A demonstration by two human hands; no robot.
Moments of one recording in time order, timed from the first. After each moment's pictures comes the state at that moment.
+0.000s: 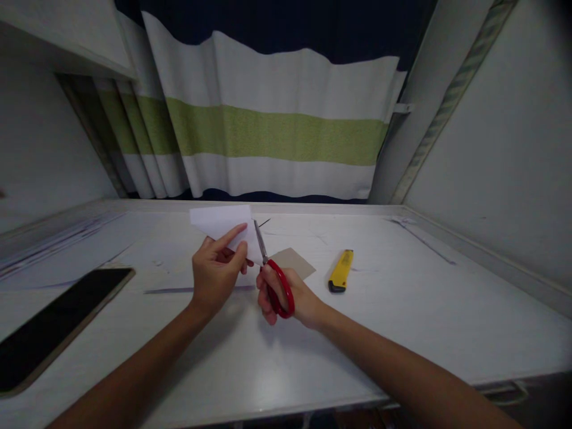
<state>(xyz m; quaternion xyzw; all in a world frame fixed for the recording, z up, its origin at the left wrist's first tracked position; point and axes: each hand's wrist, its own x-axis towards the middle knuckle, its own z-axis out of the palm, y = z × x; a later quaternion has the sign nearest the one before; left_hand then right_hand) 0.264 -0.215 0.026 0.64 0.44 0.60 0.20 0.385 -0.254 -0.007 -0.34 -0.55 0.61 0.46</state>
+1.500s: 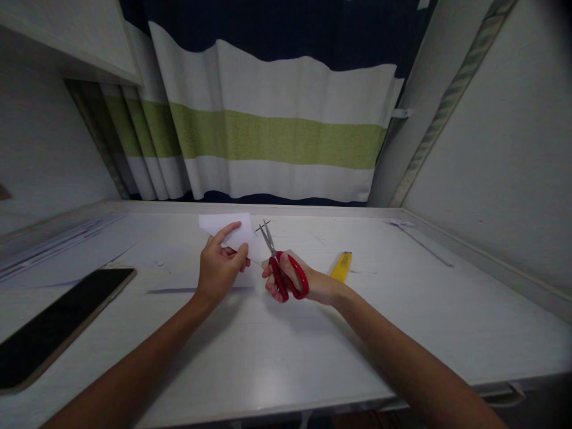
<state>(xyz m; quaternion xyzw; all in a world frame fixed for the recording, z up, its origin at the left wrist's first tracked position) 0.264 -0.202 0.021 0.63 0.42 0.57 0.31 0.419 -0.246 0.013 -0.36 -0.61 0.61 0.36</state>
